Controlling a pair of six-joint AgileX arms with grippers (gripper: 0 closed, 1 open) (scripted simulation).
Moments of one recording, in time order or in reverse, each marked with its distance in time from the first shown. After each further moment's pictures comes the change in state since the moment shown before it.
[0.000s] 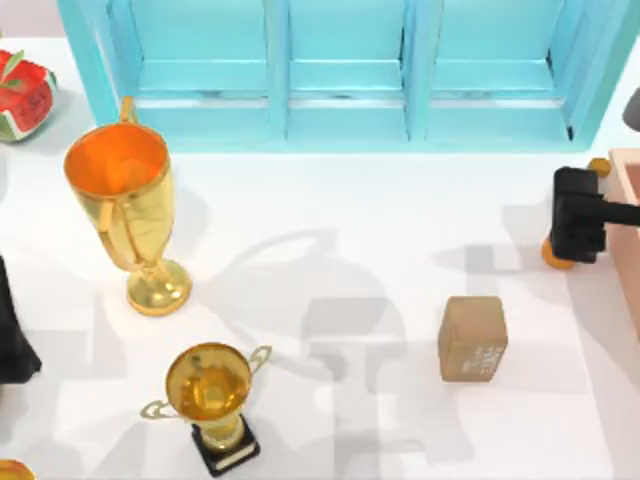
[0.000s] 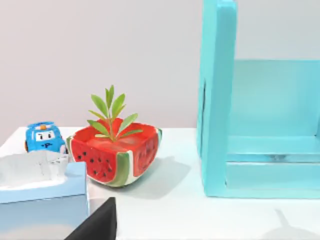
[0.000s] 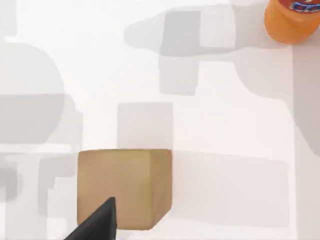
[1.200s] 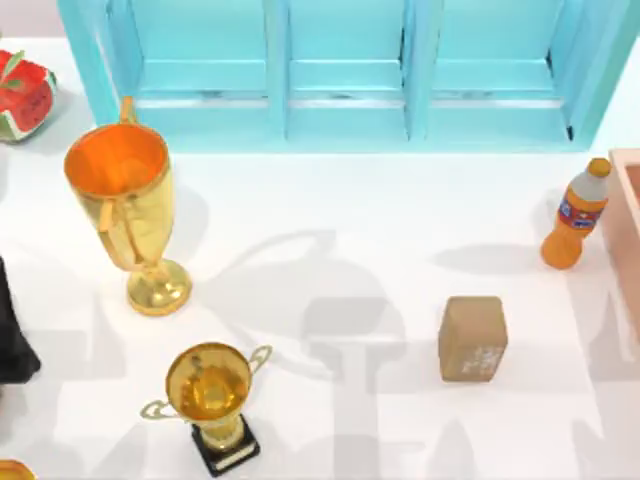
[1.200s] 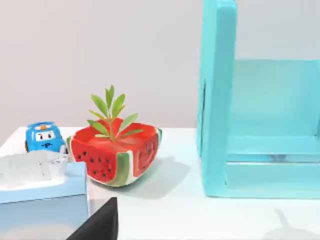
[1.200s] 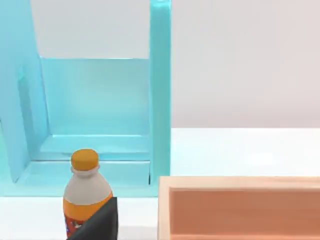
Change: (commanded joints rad) left arm 0.000 0.000 0.000 0.000 0.000 0.000; right arm -0.379 -1.249 -1.018 0.839 0.003 -0.438
